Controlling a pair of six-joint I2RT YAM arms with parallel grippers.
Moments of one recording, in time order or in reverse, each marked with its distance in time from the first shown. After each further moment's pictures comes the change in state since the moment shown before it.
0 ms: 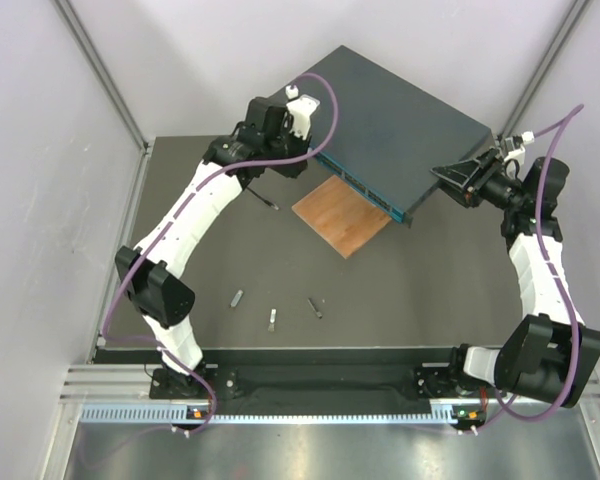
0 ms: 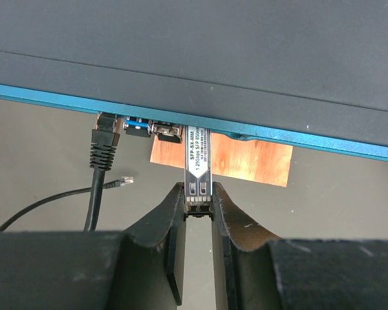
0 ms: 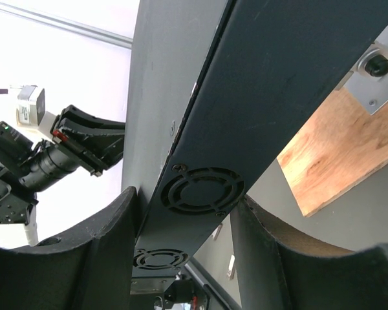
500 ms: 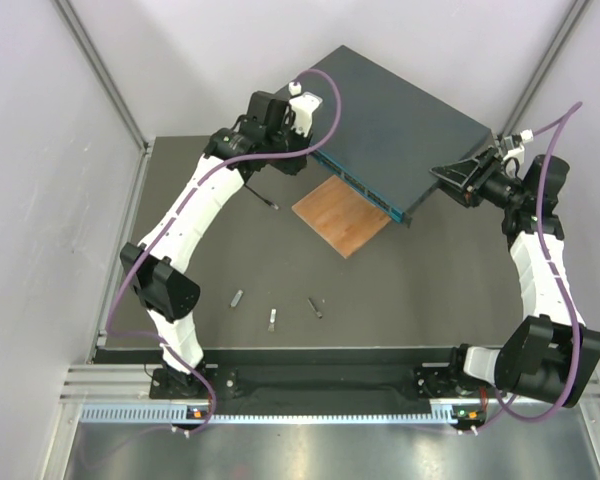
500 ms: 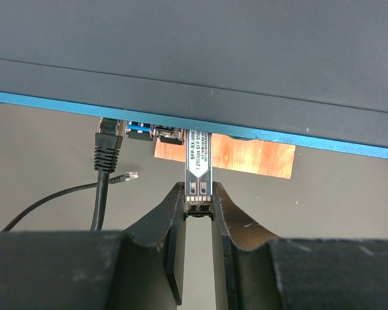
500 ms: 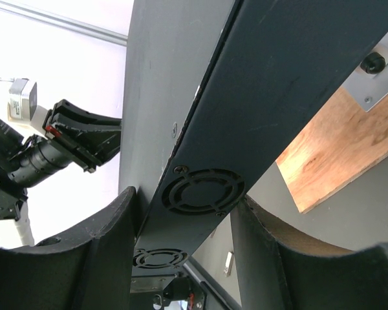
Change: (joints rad) left arm 0.004 0.056 0.116 -0.101 0.007 0.034; right arm 0.006 0.001 0.032 -0.077 0.009 -0.046
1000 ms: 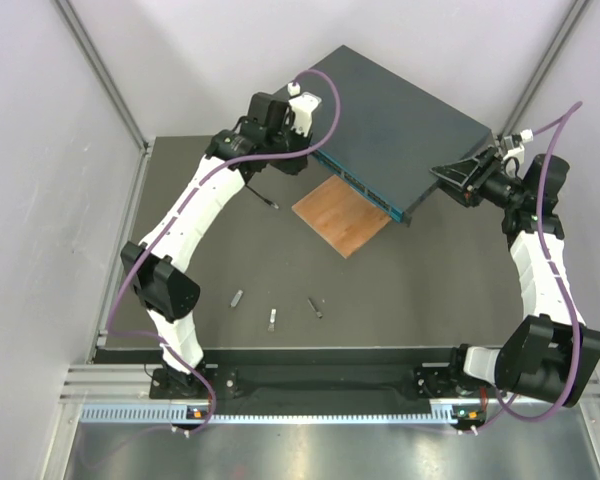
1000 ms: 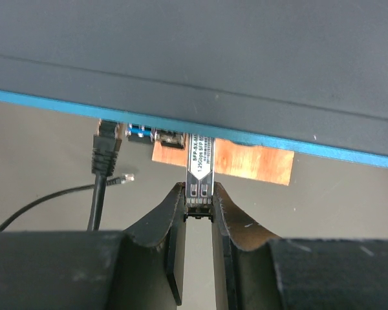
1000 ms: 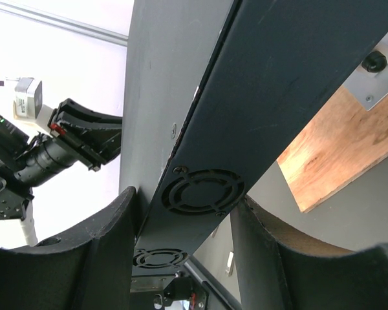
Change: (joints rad) left arm 0.002 0.003 -0.023 0.034 0.000 -0.026; right arm 0.002 0.003 0.005 -0.002 0.000 0.008
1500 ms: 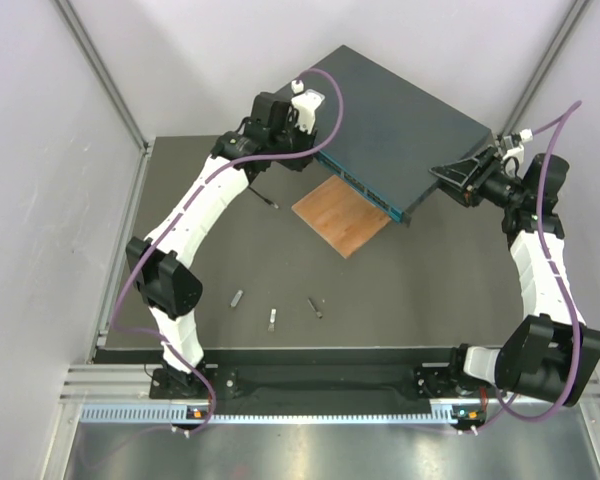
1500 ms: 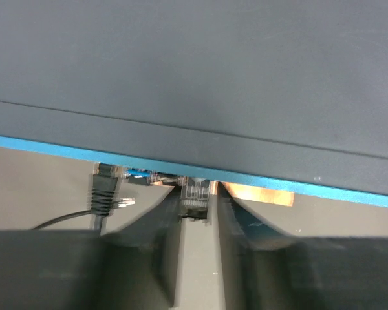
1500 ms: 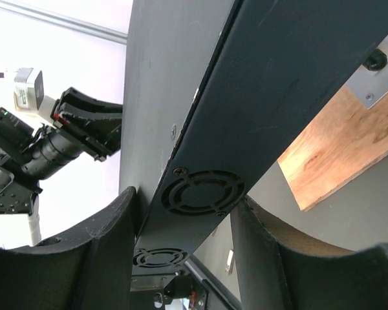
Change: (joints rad) left arm 0.004 0.021 -0.027 0.114 0.019 0.013; right arm 0.002 0.002 0.003 -0.005 -0.001 -0.003
